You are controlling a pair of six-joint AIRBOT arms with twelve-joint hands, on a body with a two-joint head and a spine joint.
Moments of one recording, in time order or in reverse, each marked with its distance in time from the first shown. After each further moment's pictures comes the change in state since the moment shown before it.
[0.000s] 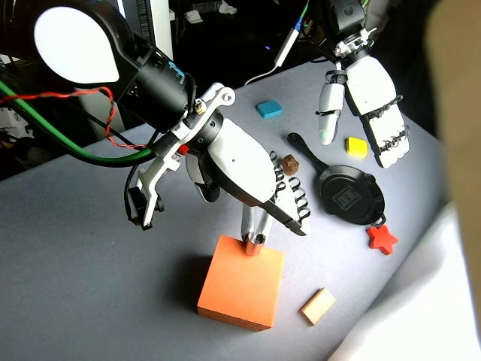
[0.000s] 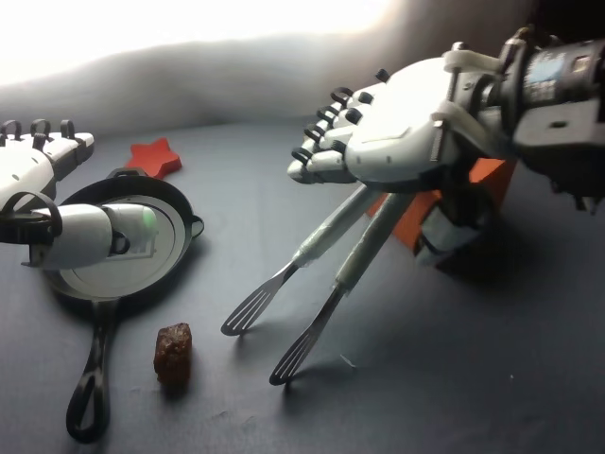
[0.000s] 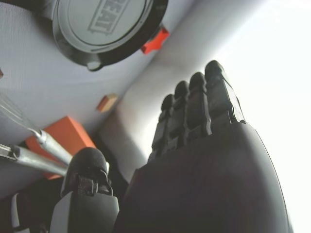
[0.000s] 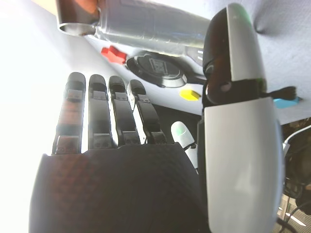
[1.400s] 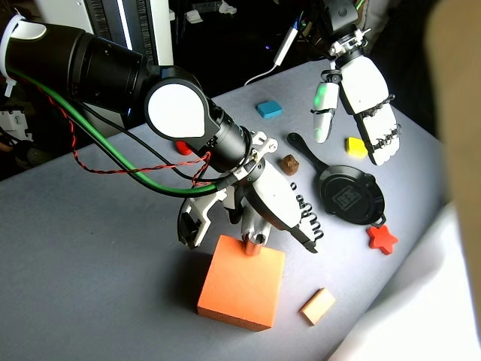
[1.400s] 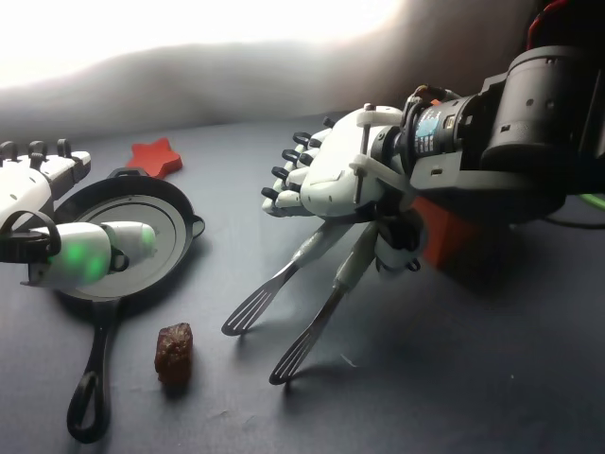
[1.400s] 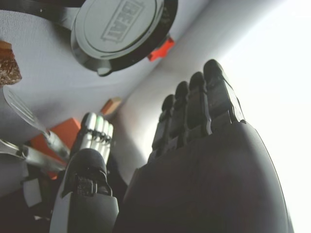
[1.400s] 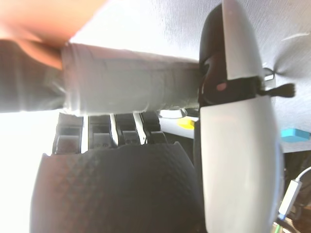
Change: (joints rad) left arm 0.036 0.004 -0.026 -0.016 -0.026 -0.027; right arm -0.114 -0.221 0.227 -0.023 0.036 -0.021
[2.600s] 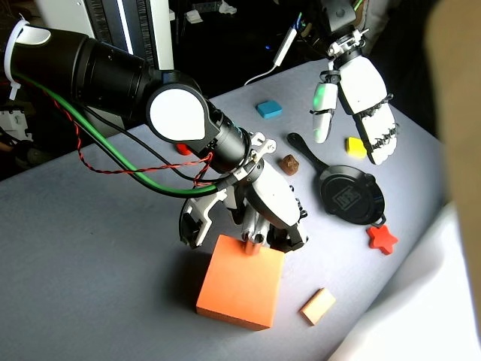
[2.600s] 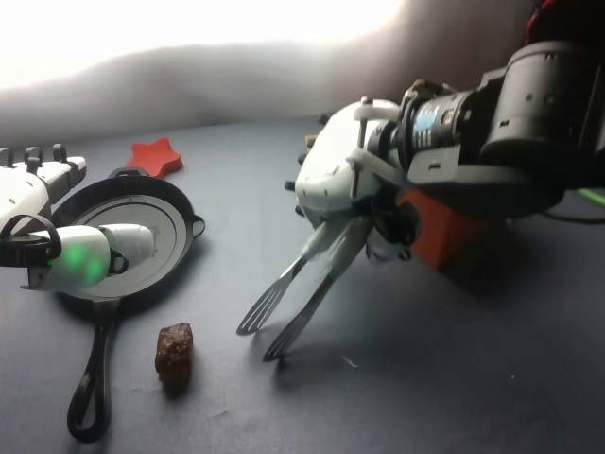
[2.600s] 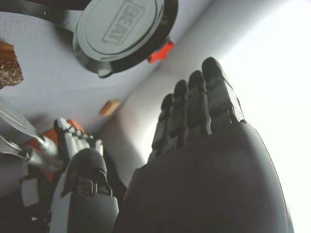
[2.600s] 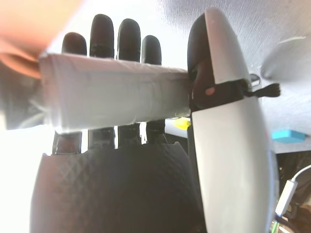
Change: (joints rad) left arm 0.002 -0.004 -0.011 -0.009 -0.036 -0.006; right arm 0.021 0.002 0.000 0.002 0.008 -0.003
